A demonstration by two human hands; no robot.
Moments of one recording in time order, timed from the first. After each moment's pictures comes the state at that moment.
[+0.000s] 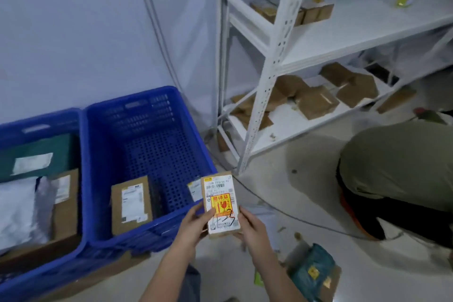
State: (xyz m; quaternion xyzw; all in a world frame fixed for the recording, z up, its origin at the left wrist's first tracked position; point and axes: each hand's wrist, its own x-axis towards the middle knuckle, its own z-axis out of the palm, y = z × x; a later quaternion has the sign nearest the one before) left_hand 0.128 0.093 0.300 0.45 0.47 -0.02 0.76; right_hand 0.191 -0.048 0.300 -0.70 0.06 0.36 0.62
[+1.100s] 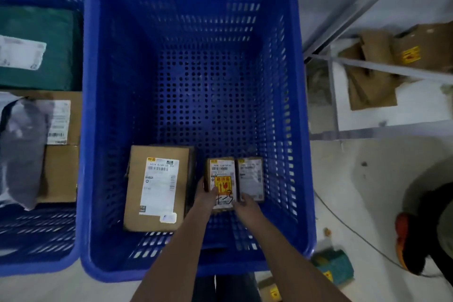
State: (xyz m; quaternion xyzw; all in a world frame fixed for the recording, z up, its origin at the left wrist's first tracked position) left_hand 0.192 0.286 0.029 0.34 0.69 -0.12 0.62; right_hand 0.275 0.200 0.069 -0.75 0.00 0.63 0.18
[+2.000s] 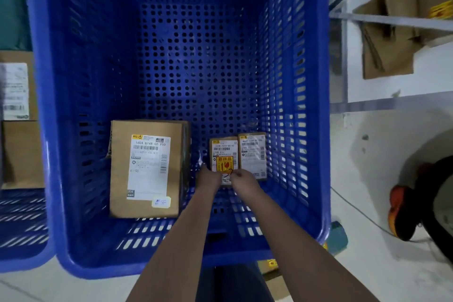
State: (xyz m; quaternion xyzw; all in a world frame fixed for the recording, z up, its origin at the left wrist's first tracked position) left_hand 0.193 0.266 -0.028 0.37 0.69 -0.21 0.59; right_hand 0.275 0.216 0.042 -0.77 0.00 0.62 0.14
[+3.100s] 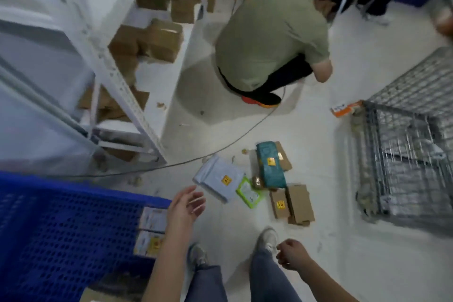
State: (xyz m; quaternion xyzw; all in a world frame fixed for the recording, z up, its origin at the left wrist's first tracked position) left_hand 0.260 0.118 0.269 0.51 0.35 -0.28 0.73; right_hand 0.073 -0.090 0.207 -0.58 0.59 0.26 0.50
